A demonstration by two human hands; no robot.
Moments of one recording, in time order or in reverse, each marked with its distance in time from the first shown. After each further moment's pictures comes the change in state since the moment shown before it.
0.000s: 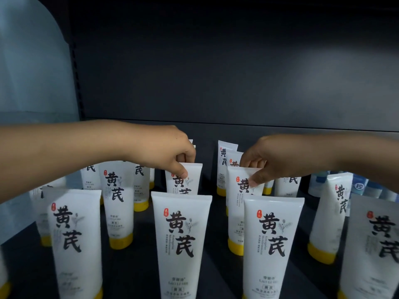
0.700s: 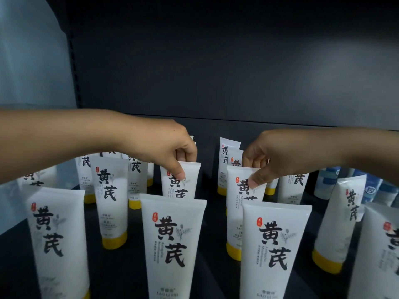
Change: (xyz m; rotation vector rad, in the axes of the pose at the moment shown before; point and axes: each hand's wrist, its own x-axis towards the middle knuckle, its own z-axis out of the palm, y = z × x) left_hand 0.010 -0.006 -0.001 -0.204 -0.027 0.016; right_hand 0.006 0.009 -0.005 0.128 -0.055 -0.049
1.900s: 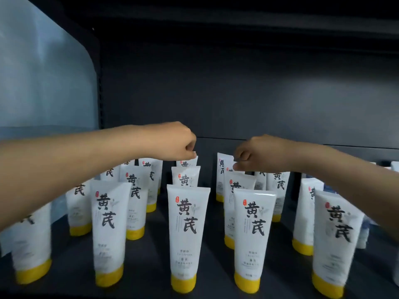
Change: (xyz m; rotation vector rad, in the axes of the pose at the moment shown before) left_hand -0.031 0.022 -0.015 0.325 0.300 -0.171; right_hand -0.026 -0.050 -0.001 -0.297 0.281 0.261
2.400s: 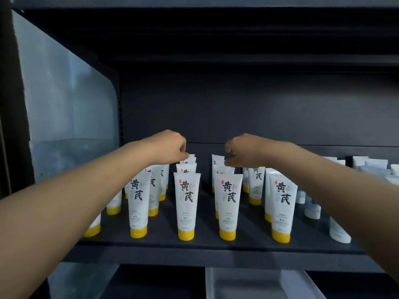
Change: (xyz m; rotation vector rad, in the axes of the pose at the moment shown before) left_hand -0.090 0.044 -0.046 -0.152 0.067 -0.163; right_hand -0.080 -0.033 -0.036 -0.066 0.052 0.018
